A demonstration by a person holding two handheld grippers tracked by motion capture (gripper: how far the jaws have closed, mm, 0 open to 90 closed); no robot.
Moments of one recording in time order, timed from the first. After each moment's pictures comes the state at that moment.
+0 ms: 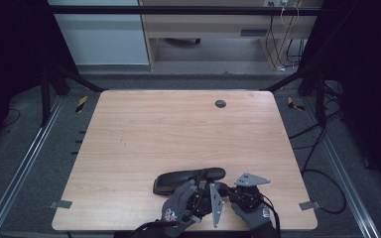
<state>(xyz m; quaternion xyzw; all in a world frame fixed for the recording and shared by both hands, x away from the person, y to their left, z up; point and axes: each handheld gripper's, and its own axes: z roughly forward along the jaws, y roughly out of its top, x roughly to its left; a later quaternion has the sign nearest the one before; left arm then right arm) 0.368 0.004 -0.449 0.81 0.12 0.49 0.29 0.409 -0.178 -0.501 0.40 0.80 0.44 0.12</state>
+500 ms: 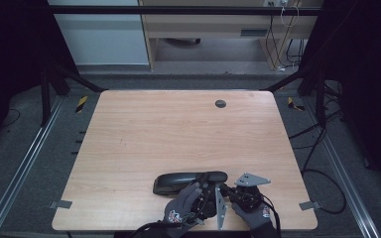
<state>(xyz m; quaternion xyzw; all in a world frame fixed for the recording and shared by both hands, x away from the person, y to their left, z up) 0.367 -0.005 -0.463 0.83 0.09 0.49 0.26 0.409 -0.179 -0.501 0.40 0.80 0.44 0.12</state>
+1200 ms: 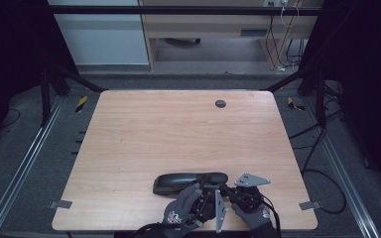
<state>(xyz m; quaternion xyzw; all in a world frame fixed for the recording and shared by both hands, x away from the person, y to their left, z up) 0.362 -0.002 -0.459 0.84 0.08 0.46 0.29 0.408 -0.178 -0.502 0.39 0.80 0.44 0.13</state>
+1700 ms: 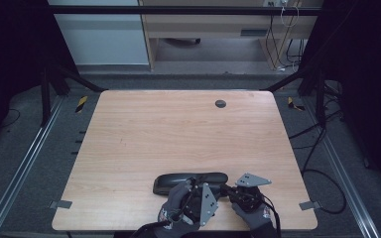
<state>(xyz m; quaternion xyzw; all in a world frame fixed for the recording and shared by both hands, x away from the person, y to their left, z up) 0.362 0.025 -0.428 0.84 0.14 0.33 0.40 0.407 -0.179 -0.500 0.40 0.79 0.44 0.13</state>
